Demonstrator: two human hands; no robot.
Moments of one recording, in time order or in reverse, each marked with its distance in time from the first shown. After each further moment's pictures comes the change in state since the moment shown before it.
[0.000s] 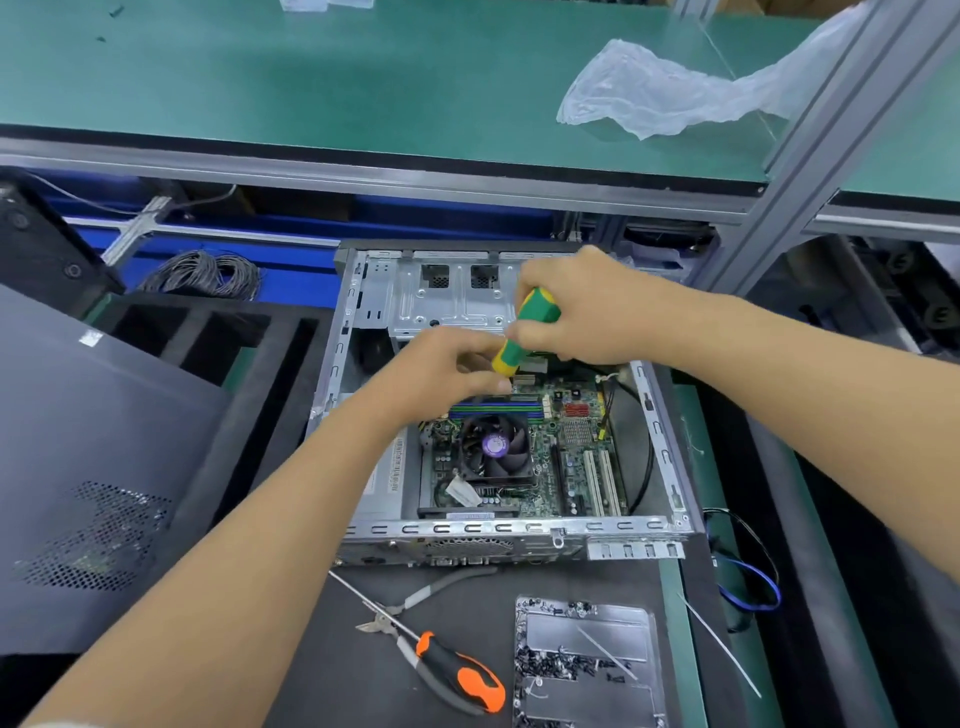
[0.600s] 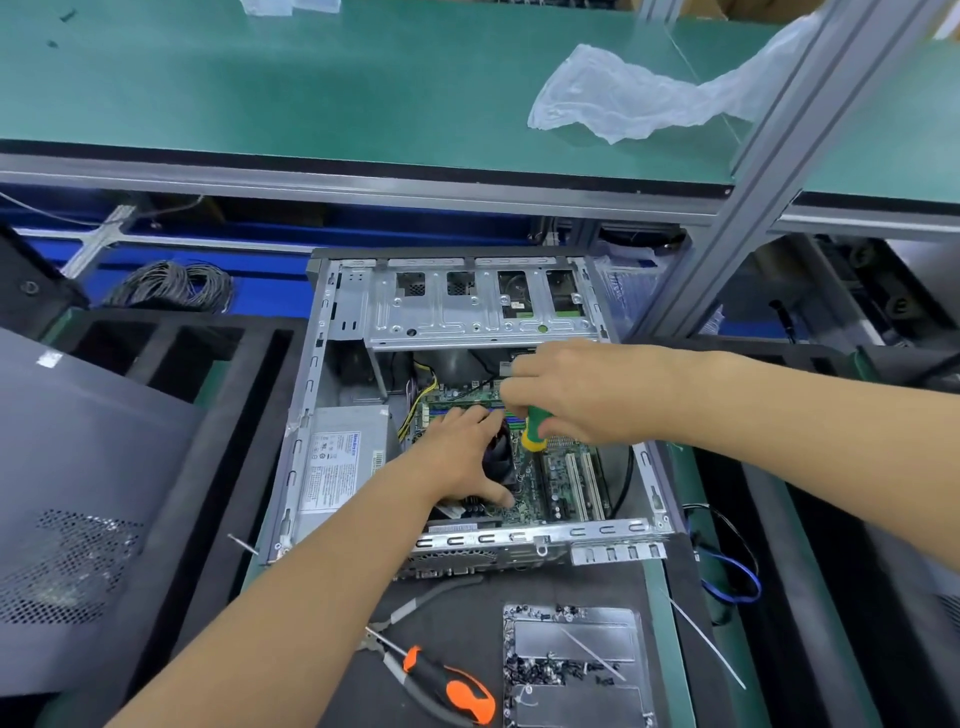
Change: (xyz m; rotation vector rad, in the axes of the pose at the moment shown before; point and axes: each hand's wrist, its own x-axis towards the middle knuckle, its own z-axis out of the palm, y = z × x) left_hand 0.007 -0.045 0.077 0.772 -0.384 -0.120; right_hand -0.038 0.006 0.023 -0.425 -0.347 -0.384
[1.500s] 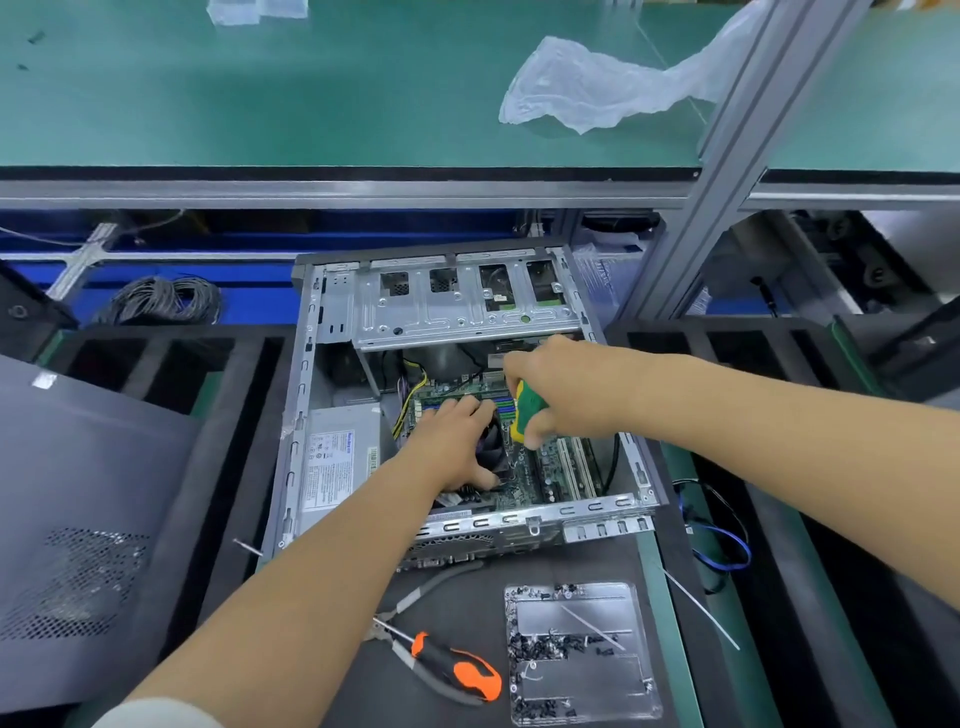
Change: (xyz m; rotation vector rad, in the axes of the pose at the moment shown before) left_hand 0.007 -0.002 0.012 0.096 0.099 0.013; right_hand -0.003 -0.013 0.004 0.413 -0.053 0.445
